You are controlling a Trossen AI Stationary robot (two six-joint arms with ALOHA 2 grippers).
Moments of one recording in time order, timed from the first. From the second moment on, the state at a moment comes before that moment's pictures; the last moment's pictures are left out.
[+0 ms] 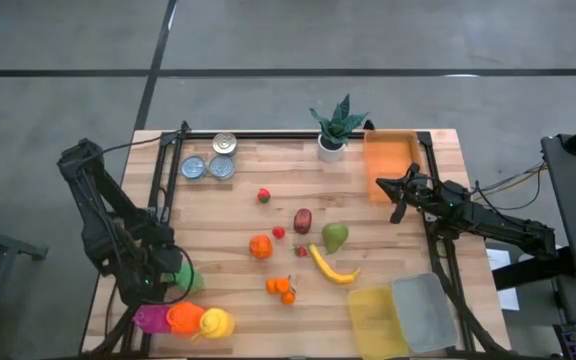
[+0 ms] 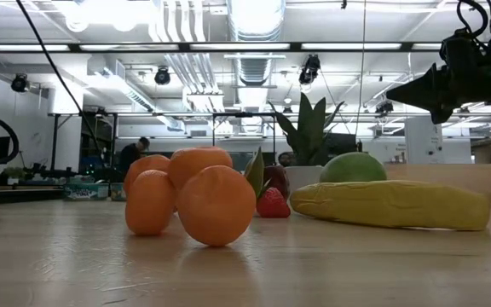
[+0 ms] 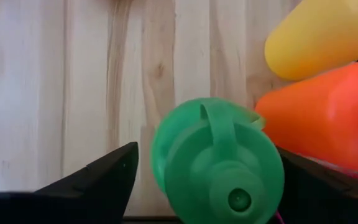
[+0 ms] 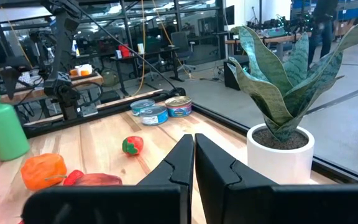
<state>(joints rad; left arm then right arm) -1.03 1.09 0.96 -1.22 -0.28 -1.00 -0.29 0.03 0.01 0.03 0.16 0.16</state>
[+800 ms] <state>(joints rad) -1.03 1.06 0.94 -1.20 -0.27 -1.02 -0.29 0.03 0.01 0.03 0.16 0.16</state>
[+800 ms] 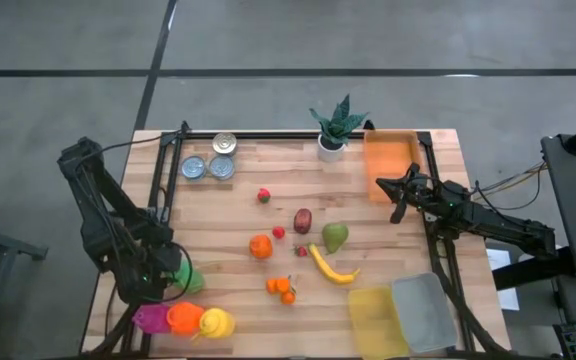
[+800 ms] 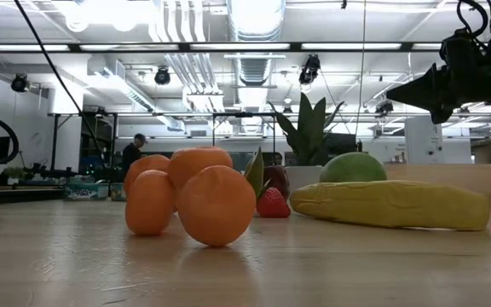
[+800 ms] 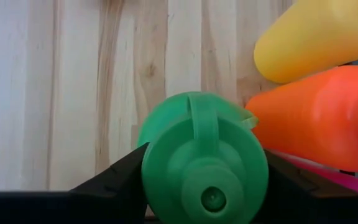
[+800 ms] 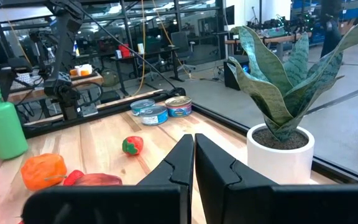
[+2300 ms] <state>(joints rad) -0.68 1.05 1.21 -0.74 -0.66 -0.34 -0.29 0.03 0.01 0.03 0.16 0.16</state>
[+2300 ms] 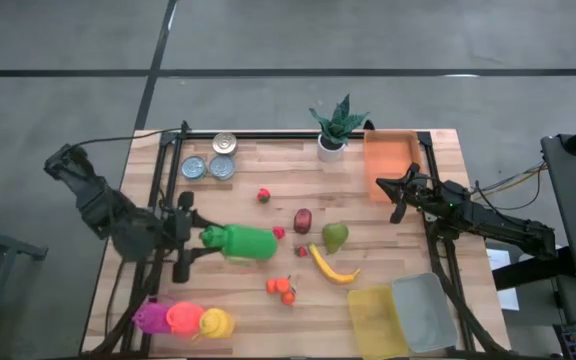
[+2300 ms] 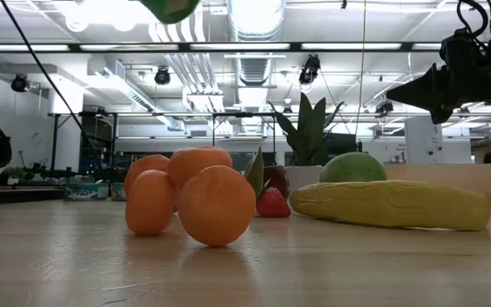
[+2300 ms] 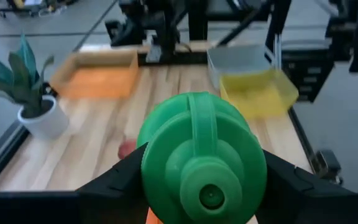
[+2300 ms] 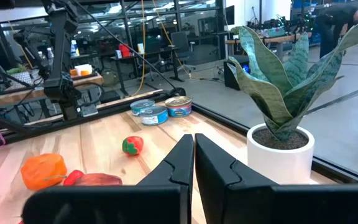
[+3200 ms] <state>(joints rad) -0.11 1.36 1.29 -0.22 -0.30 -0.13 -0.29 0.03 0.01 0.03 0.16 0.16</state>
